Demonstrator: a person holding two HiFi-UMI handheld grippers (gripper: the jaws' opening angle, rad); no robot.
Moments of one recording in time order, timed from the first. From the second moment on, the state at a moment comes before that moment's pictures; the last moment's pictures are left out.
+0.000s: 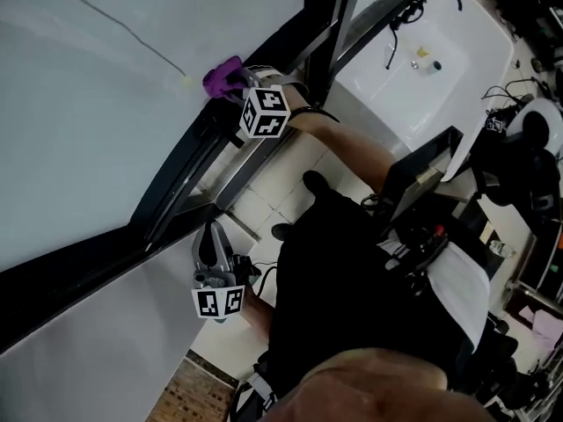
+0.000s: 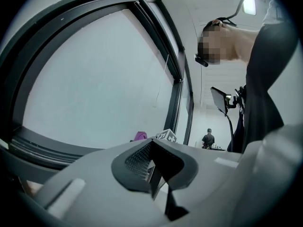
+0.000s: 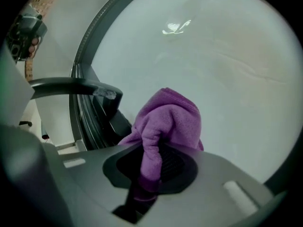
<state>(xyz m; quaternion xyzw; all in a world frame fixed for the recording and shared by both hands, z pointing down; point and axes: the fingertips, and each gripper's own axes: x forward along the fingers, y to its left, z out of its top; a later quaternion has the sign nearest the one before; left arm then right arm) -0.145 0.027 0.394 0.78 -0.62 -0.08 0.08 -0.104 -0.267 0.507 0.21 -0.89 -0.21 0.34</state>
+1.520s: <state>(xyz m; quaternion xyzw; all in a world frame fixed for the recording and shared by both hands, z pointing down) -0.131 0.021 0.396 0.78 -0.62 -0.07 0.08 0.098 -0.445 0.524 0.41 -0.71 -0.27 0.51</state>
